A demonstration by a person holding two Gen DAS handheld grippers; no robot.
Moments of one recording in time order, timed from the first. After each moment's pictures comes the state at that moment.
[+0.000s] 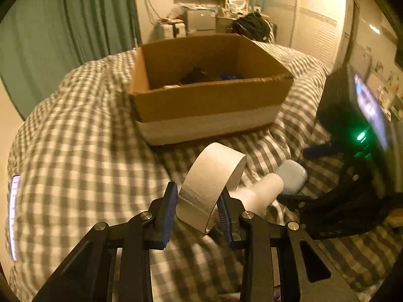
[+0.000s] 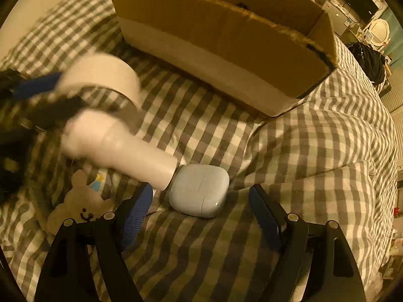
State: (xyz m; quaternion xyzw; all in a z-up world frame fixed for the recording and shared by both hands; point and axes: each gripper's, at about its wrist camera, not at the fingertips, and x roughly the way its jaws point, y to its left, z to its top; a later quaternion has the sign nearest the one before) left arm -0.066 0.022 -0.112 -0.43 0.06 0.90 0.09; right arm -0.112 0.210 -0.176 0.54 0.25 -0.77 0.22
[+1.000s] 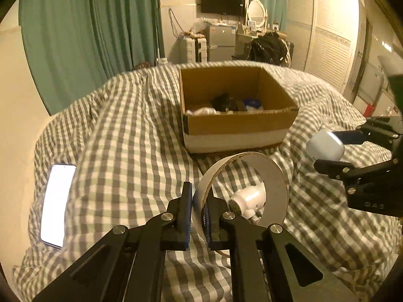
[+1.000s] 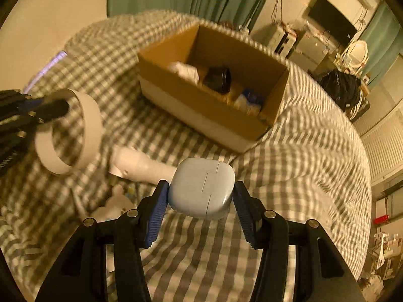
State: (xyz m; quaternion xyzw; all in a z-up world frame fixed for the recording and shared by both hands) left arm -0.013 -0.014 -0.053 -0.39 0.04 0.92 0.04; right arm -0.064 0.222 -0.081 0.44 0.26 -0.84 0.20
